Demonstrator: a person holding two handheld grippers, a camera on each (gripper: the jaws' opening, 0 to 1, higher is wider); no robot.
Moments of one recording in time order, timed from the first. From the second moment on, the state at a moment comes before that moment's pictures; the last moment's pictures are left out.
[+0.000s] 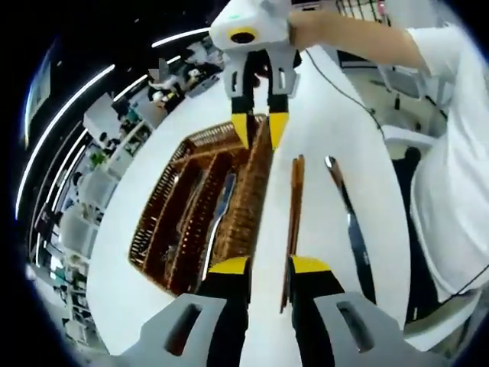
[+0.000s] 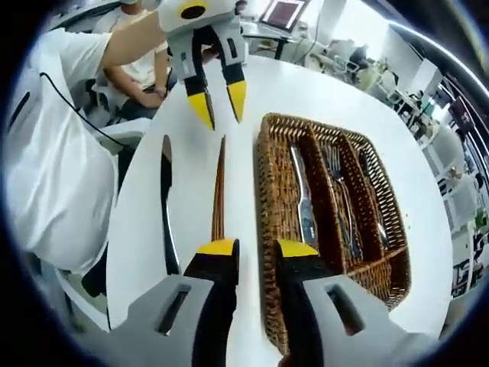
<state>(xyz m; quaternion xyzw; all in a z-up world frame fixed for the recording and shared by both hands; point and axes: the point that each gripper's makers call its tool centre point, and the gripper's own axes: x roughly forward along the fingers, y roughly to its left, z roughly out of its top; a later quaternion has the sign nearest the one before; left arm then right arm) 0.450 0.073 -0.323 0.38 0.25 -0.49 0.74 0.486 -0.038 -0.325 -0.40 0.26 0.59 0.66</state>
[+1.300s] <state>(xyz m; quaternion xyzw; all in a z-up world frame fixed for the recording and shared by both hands) 0.361 0.063 -0.371 0.28 0.37 -0.54 0.70 0.390 -0.032 -0.354 -0.40 0.28 0.67 0.55</state>
